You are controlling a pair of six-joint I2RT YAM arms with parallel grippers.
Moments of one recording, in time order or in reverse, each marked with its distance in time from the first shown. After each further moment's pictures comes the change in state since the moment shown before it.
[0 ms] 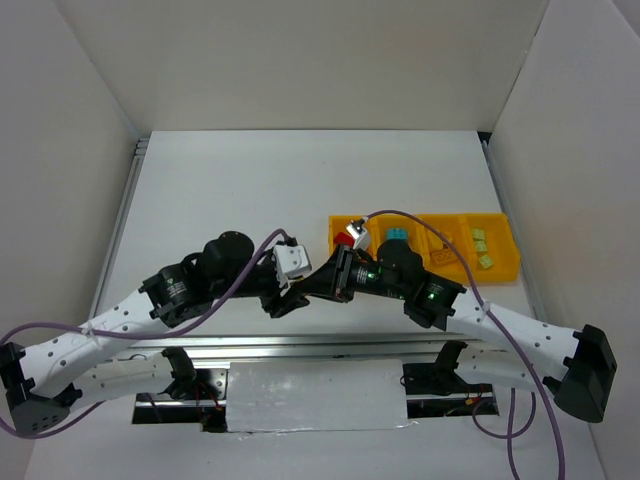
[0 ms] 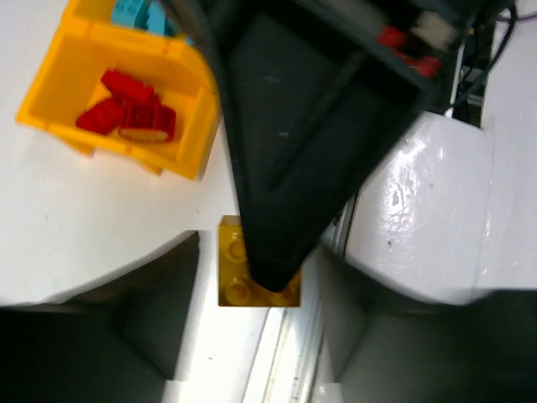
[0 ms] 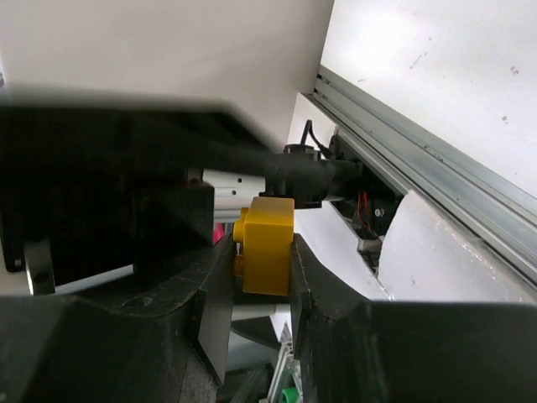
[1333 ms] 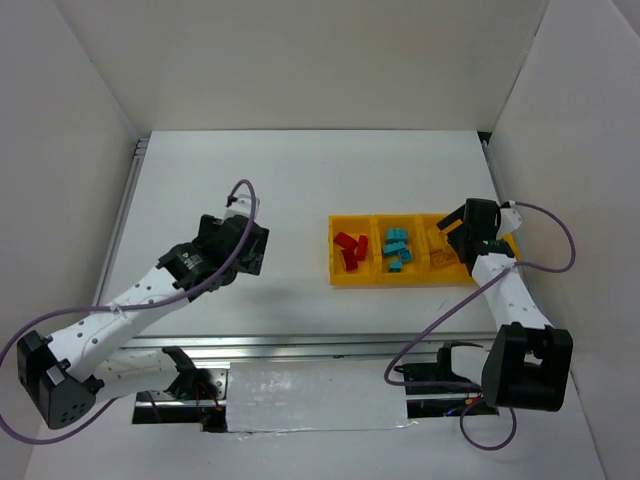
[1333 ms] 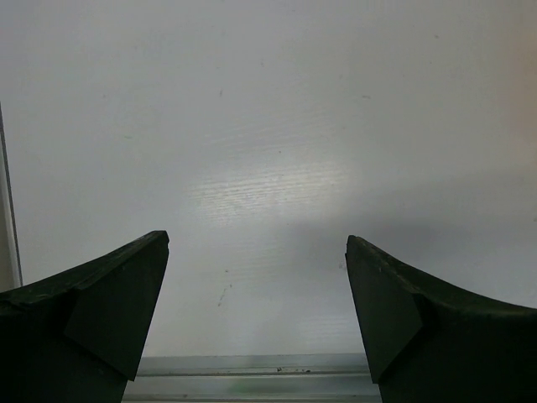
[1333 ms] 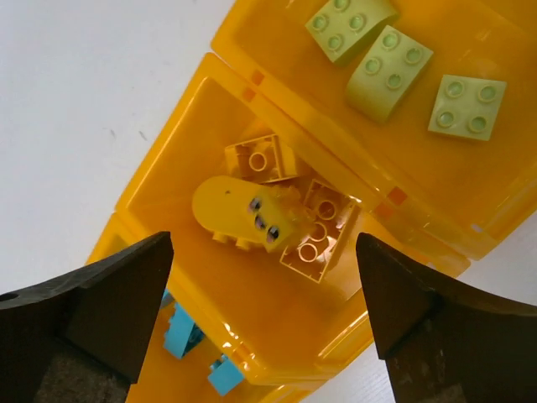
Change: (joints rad) left arm 0.167 0.157 0.042 -0.284 -0.909 -0.464; right arm -1.070 0.206 0.055 -0.416 0.568 -0.446
